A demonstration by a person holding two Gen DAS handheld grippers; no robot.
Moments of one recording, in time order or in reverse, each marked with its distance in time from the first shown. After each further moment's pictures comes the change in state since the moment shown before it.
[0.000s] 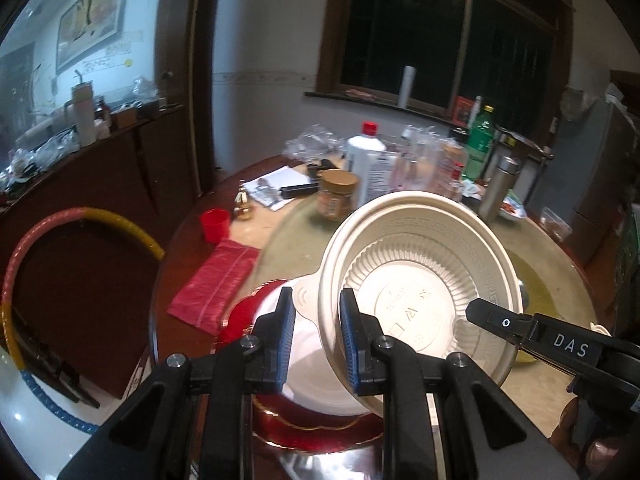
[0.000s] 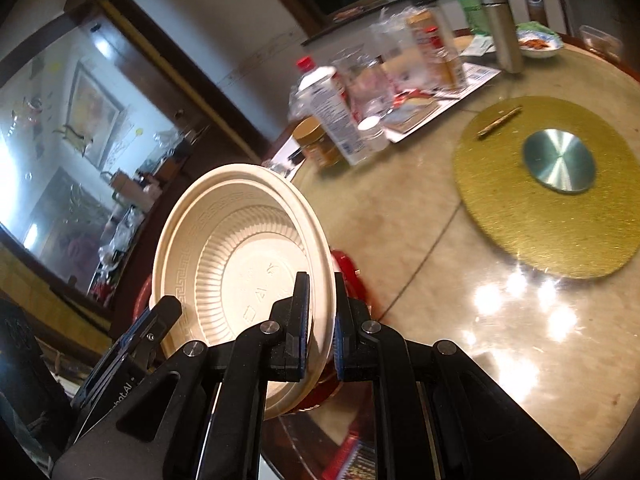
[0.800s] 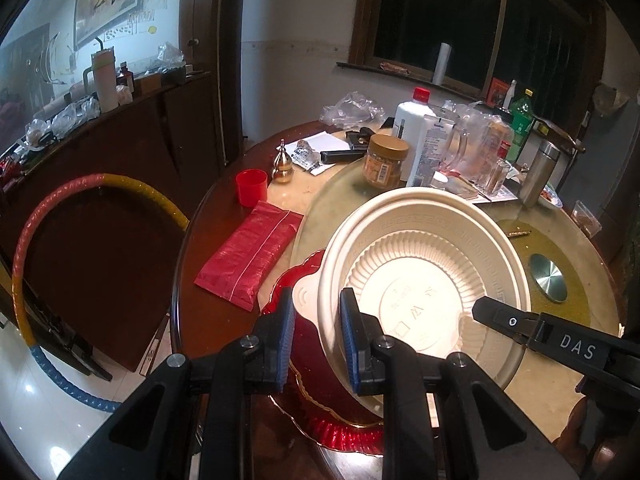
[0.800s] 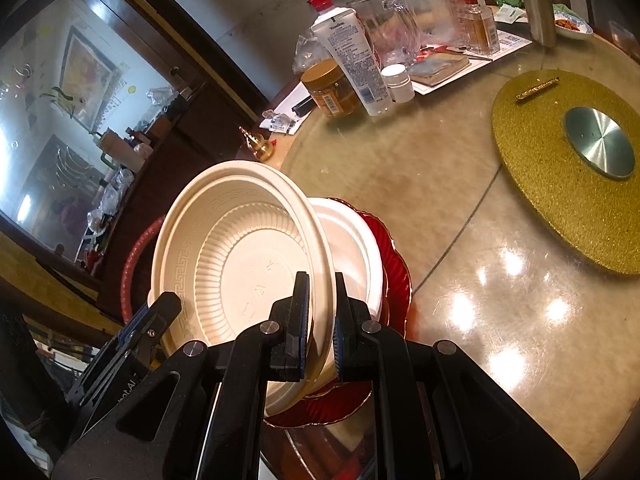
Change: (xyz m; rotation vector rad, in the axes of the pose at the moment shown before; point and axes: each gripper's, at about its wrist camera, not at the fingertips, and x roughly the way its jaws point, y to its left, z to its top) left arm 0.031 0.035 -0.015 -0.046 0.101 0.076; right arm 0.063 0.021 -0.011 -0.040 0.137 -0.030
